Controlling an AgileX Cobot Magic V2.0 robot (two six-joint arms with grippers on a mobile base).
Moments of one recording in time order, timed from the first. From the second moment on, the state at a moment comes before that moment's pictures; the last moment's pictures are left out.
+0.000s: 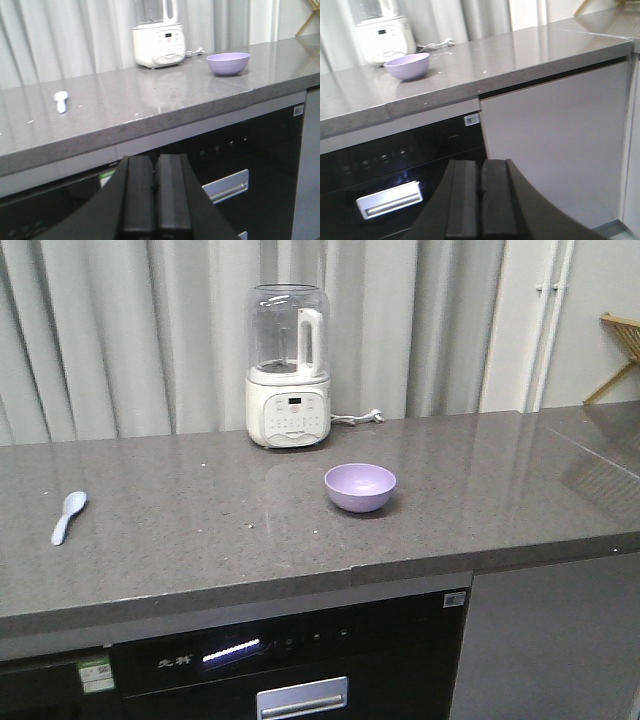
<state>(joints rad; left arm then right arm) -0.21 -0.01 0.03 -0.03 0.08 0.09 -0.04 -0.01 0.03 -0.04 0.17 0.22</state>
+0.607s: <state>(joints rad) -0.21 -0.01 0.03 -0.03 0.08 0.09 -0.04 -0.01 0.03 -0.04 0.17 0.22</state>
